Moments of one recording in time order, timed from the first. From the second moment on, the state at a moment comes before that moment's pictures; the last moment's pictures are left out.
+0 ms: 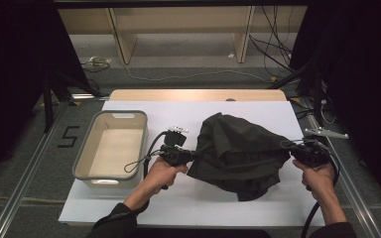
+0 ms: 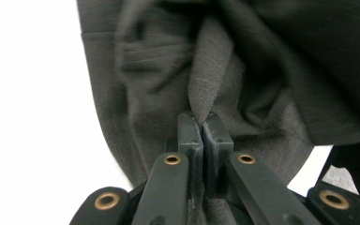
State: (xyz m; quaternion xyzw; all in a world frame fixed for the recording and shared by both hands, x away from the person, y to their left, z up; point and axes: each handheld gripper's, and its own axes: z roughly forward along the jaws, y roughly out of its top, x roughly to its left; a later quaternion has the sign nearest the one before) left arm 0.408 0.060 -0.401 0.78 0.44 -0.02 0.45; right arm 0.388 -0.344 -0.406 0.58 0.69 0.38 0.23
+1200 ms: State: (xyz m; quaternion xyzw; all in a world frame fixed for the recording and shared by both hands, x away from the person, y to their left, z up) left arm 0.406 0.064 -0.409 0.80 0.42 -0.03 0.44; right arm 0.358 -0.352 -0.407 0.61 0.69 0.35 0.19
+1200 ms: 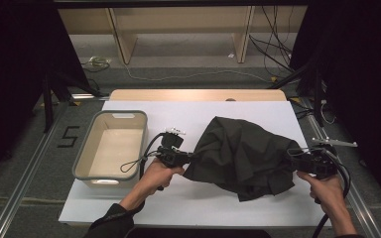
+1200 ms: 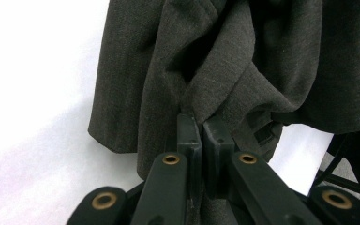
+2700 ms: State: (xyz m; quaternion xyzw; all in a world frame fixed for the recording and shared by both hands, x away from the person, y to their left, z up) left arm 0.391 0.041 -0.414 0.82 0.38 -0.06 0.42; right arm 0.383 -0.240 -0.343 0.48 0.75 0.43 0.14
